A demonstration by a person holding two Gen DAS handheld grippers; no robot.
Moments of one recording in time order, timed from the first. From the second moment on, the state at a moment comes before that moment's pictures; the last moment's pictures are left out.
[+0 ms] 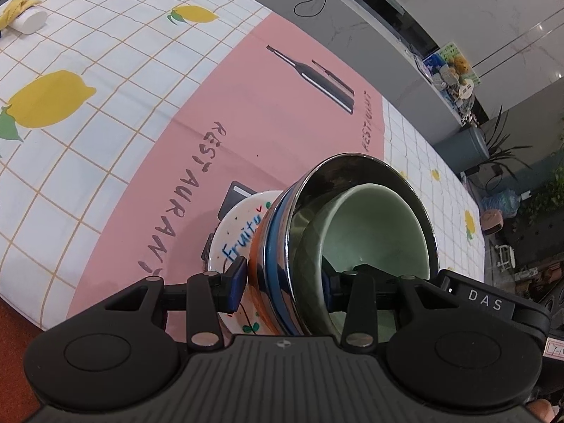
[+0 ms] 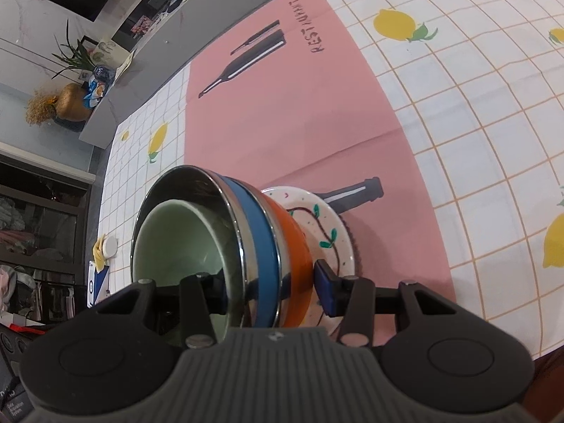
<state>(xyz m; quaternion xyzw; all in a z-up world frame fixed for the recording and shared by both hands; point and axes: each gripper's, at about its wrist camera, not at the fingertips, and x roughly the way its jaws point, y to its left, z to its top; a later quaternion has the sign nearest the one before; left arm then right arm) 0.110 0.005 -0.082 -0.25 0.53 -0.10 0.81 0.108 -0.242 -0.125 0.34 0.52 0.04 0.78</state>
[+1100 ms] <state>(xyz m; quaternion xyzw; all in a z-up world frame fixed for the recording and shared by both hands) 0.096 -0.005 -0.044 -0.18 0.43 -0.06 0.88 0.092 -0.250 -0.102 0.30 0.48 0.07 0.83</state>
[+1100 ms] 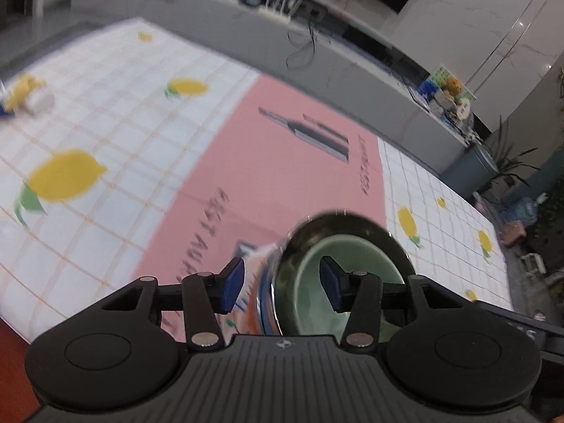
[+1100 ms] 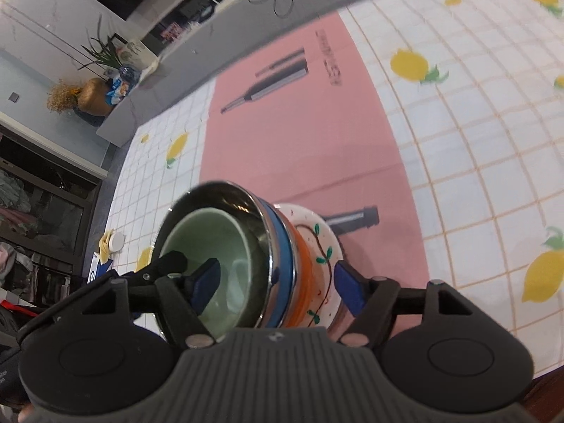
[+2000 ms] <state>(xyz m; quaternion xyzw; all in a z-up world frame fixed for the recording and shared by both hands) 0.002 -0.051 0.038 0.00 0.25 -0.13 0.96 -0.024 -0.259 -0.032 0.06 0.24 -0.02 0.97</state>
